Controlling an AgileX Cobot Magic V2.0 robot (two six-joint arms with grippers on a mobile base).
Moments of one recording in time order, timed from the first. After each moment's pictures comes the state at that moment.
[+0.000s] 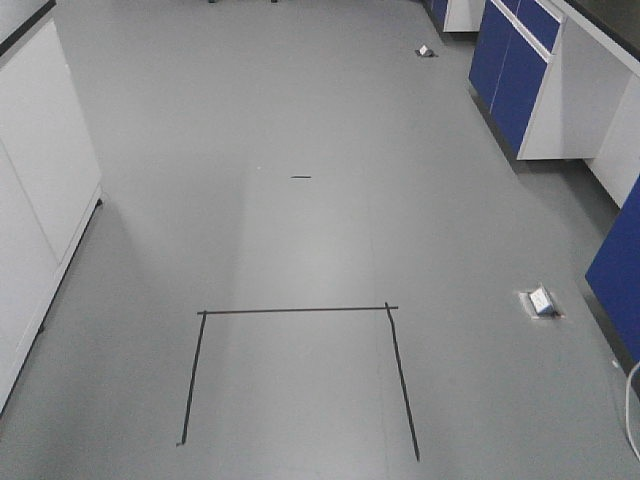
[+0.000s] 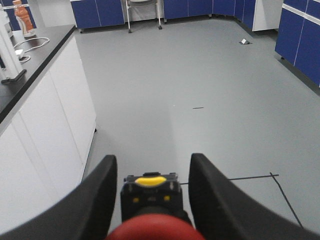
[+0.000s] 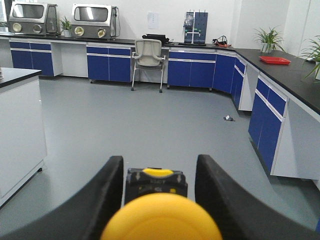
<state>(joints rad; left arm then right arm) -0.01 0.21 -0.57 0.08 0.72 0.00 0.09 0.09 -0.44 0.08 0.46 -0.13</state>
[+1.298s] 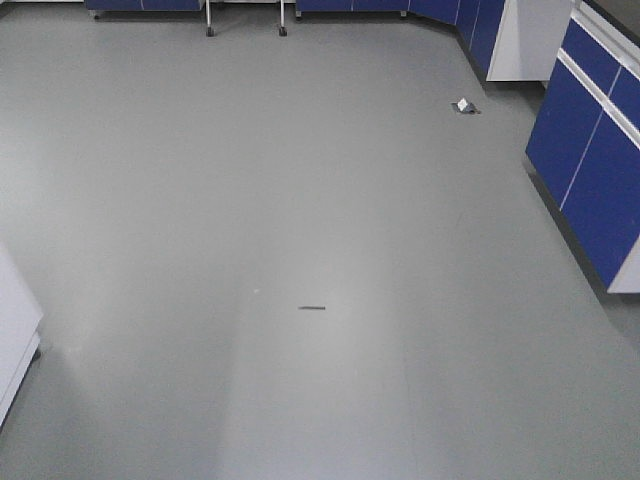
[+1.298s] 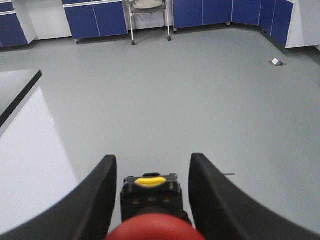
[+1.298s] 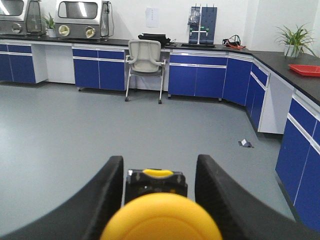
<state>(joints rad) -0.01 0.21 -0.57 0.08 0.72 0.00 0.09 0.09 -0.44 0.08 0.46 -0.13</state>
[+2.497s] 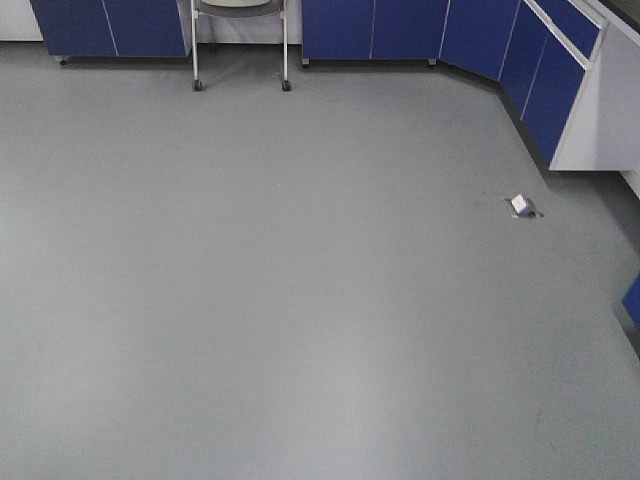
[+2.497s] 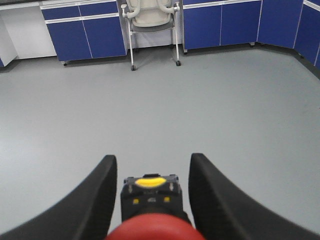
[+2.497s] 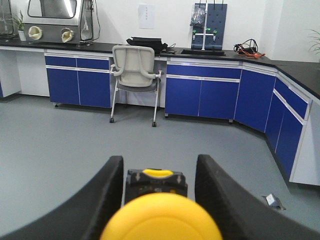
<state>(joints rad) -0.01 0.21 -0.57 0.08 0.72 0.00 0.09 0.09 -0.44 0.08 0.46 -0.13</state>
